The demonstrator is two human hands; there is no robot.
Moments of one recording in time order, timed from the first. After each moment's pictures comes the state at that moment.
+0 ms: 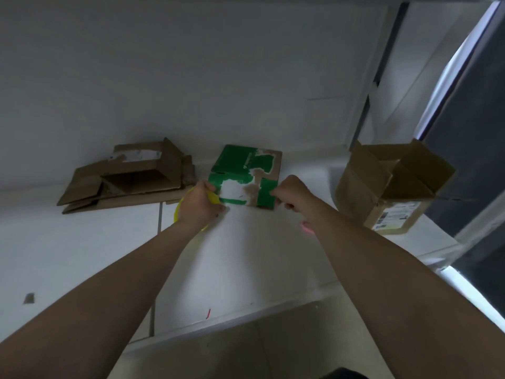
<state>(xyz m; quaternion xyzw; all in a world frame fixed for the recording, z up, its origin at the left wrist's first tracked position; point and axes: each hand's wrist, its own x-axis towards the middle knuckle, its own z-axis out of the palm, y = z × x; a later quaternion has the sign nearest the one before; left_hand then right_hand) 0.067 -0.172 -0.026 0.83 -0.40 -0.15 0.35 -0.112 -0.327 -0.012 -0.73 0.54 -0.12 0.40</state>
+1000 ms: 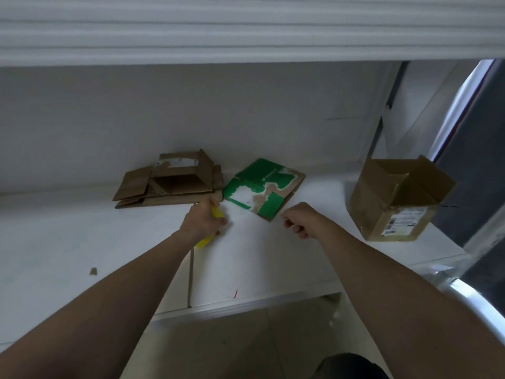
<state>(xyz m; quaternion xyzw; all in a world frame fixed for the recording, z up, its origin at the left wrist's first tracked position) 0.074 -0.083 0.000 0.84 -0.38 -0.18 0.33 -0.123 -0.252 -0.008 -0.66 0.55 -0.08 0.51</state>
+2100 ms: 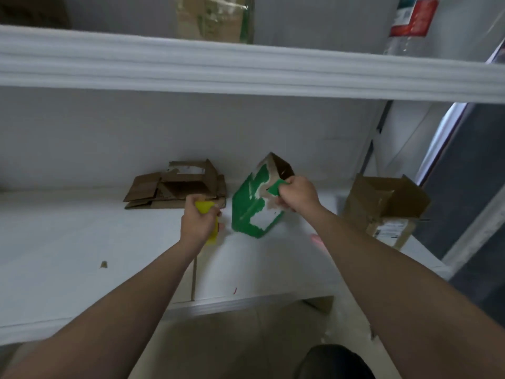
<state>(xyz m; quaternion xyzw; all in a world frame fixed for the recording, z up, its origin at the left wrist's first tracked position) 0.041 -0.036 0.025 0.72 -0.22 -0.20 0.63 -0.126 -0.197 0.097 -0.76 0.48 -0.24 0.38</state>
